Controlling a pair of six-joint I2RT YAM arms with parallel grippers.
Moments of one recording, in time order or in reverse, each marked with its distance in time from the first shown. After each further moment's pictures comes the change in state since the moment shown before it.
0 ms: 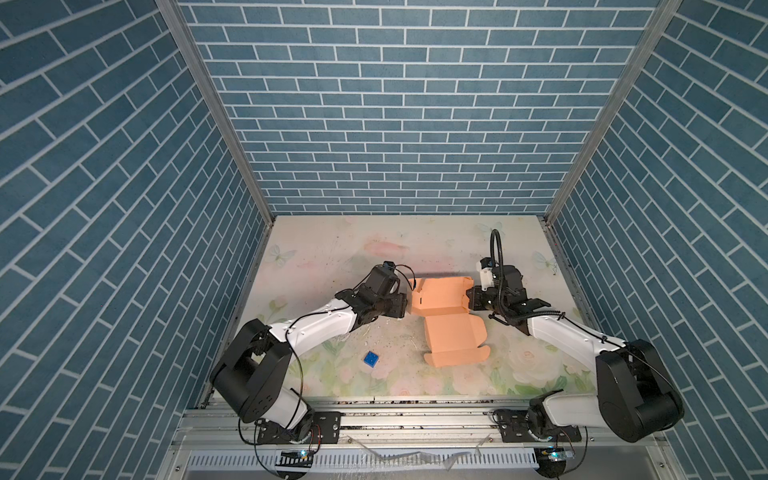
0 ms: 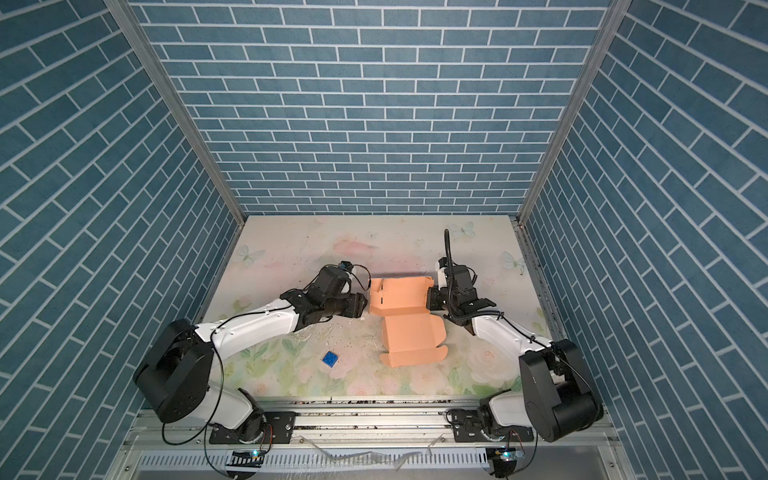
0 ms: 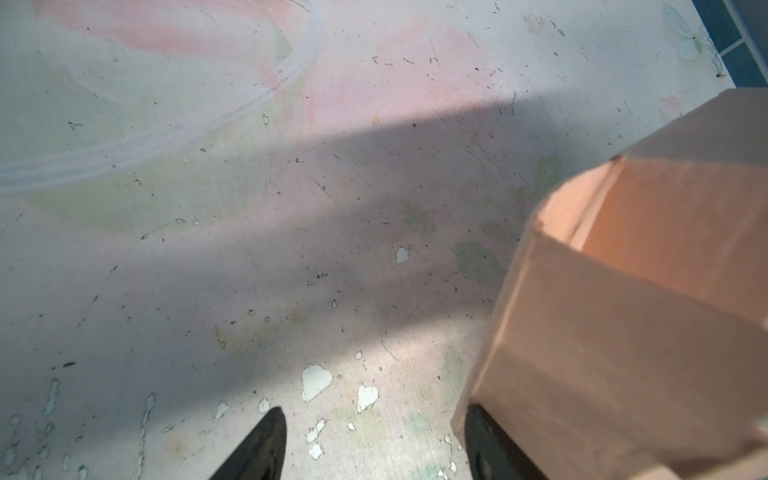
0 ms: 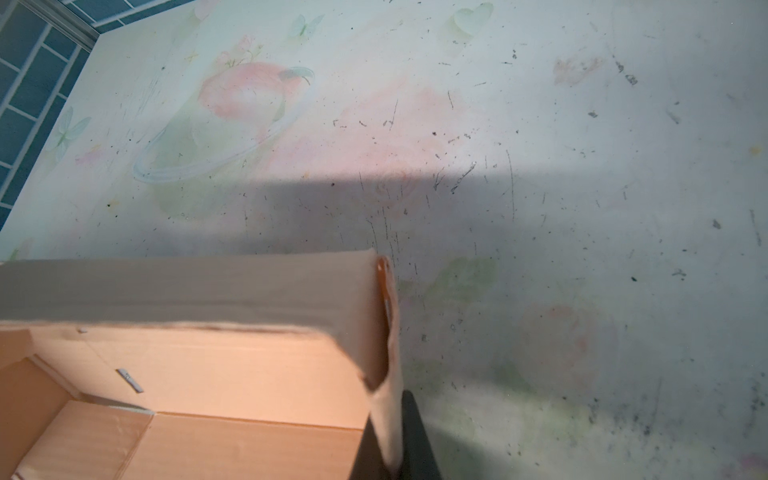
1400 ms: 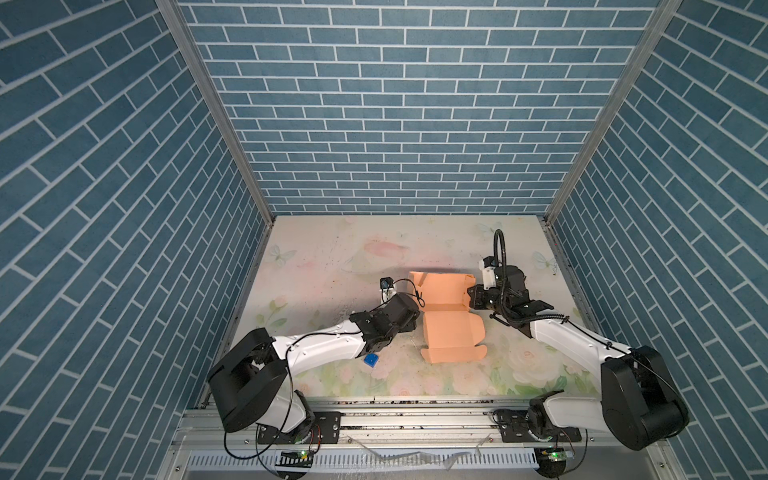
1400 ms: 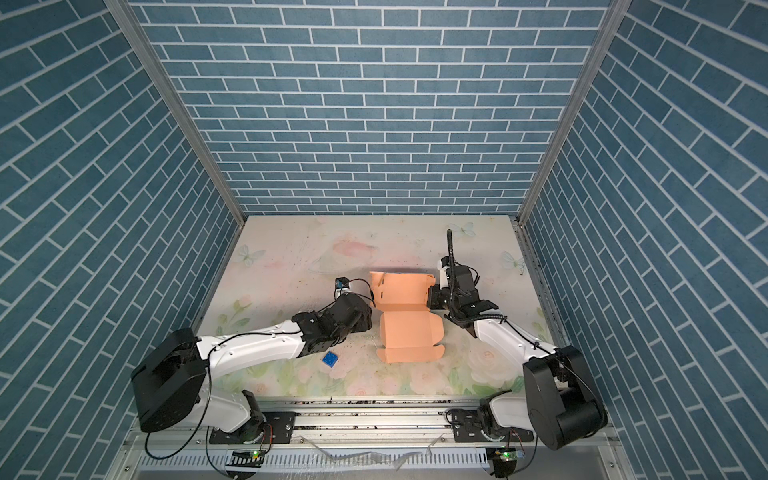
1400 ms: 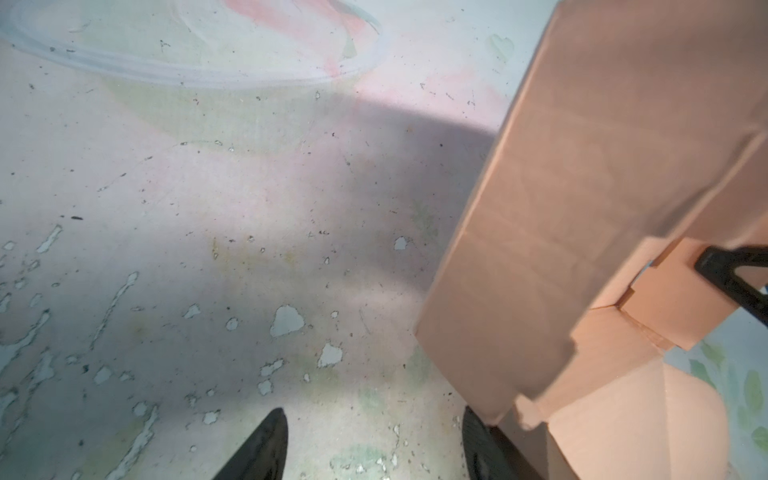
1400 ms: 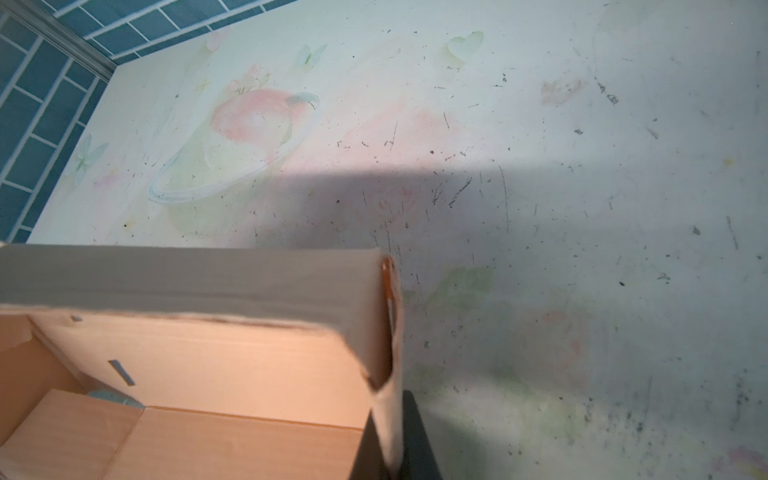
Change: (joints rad) left arm -0.253 -0.039 -0.082 0.063 -0.369 -0.456; right arm 0.000 -0.042 -0.012 0.017 0.013 0.024
